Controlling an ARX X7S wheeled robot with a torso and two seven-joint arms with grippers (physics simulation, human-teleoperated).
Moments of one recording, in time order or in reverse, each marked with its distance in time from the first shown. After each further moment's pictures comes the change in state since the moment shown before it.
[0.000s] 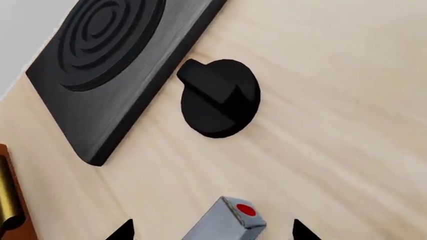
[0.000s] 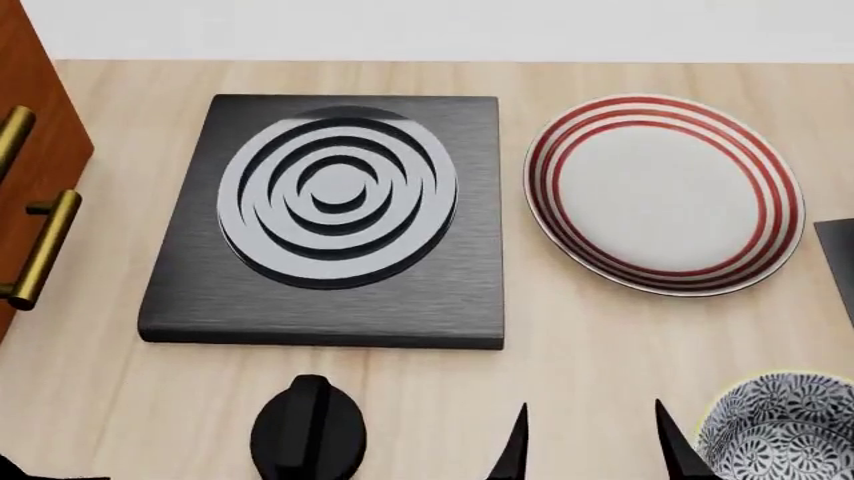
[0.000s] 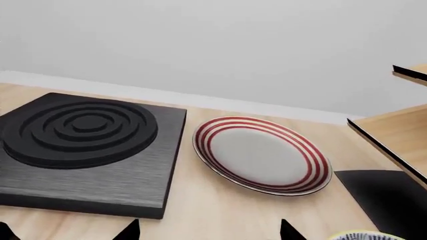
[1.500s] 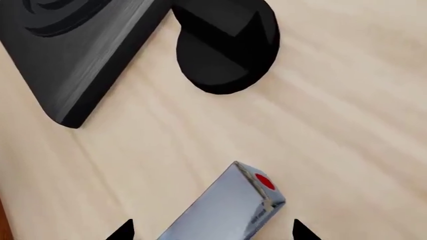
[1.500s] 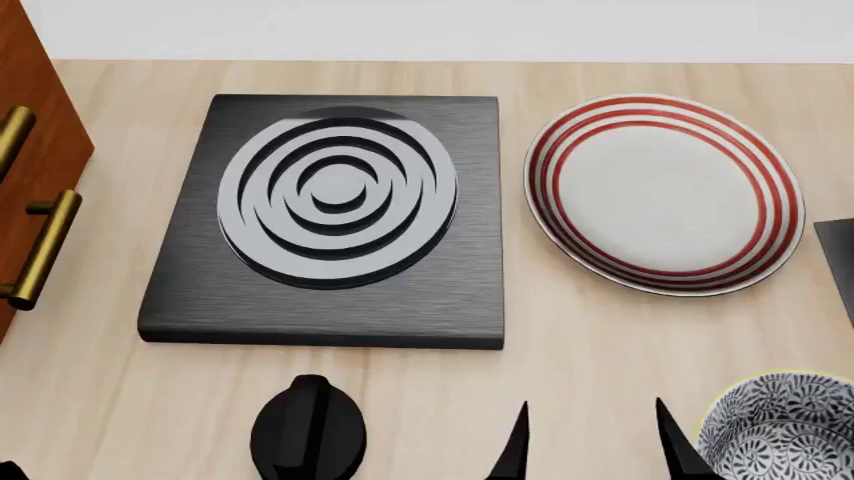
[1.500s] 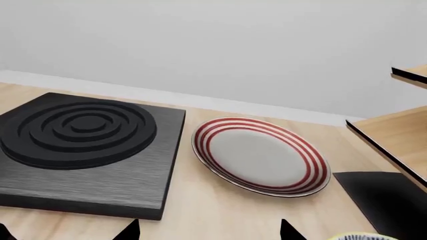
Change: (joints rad) left arm 0.014 -0.012 0.128 -0.241 0.147 0.171 0.102; right arm 0.008 0.015 -0.015 0.004 0.007 -0.005 0.020
